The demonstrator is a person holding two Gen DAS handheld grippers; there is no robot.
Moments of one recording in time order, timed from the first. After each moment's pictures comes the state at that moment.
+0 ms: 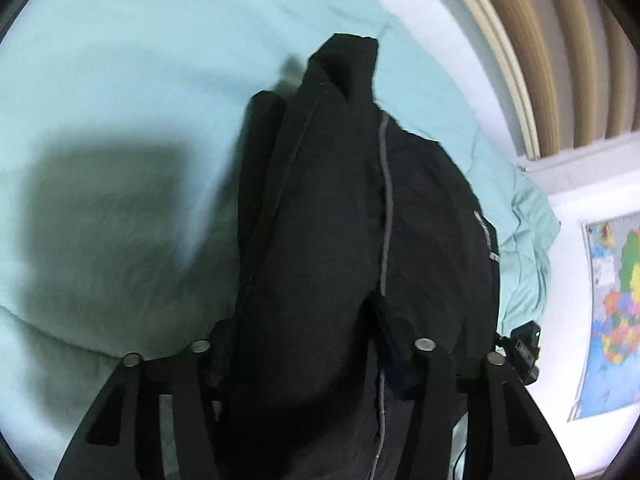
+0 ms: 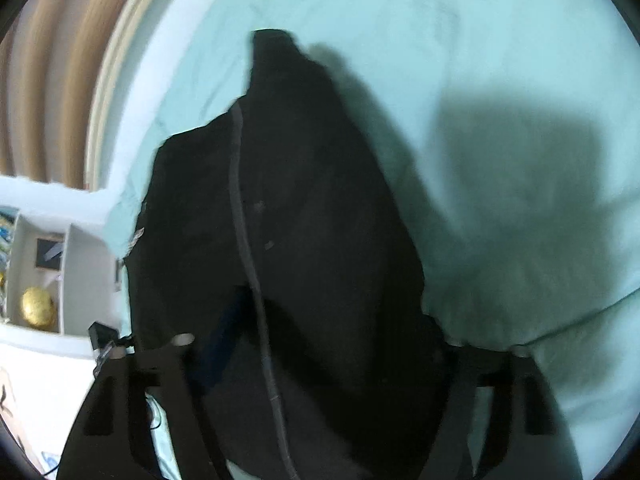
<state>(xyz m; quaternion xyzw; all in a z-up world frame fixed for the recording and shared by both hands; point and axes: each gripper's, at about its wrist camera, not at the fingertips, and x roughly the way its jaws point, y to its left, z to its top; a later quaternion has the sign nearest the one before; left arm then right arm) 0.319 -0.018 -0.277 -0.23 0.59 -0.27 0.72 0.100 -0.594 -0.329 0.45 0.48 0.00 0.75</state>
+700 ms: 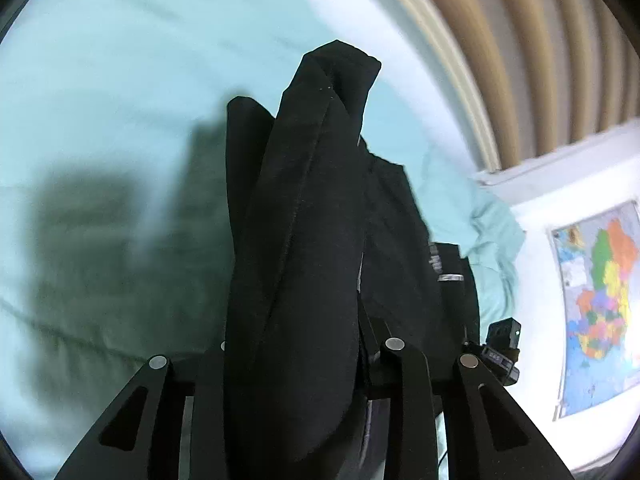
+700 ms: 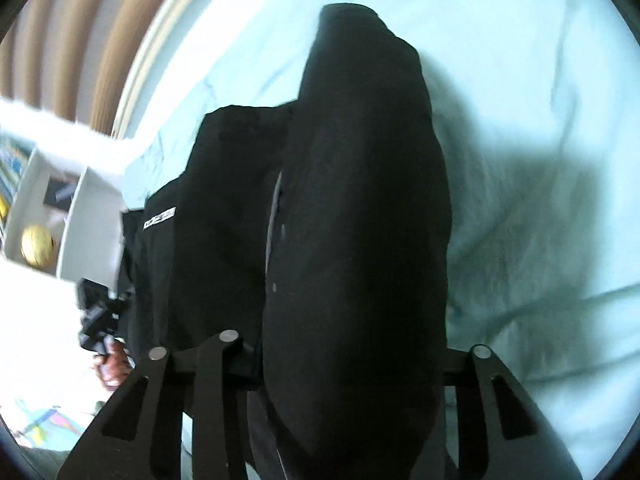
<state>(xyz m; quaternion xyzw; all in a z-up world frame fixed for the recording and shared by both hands) 0.297 -0.041 -0.231 -0.27 0.53 -0.31 0.74 0.121 -0.557 -0.281 0.37 0.48 0.07 0.79</state>
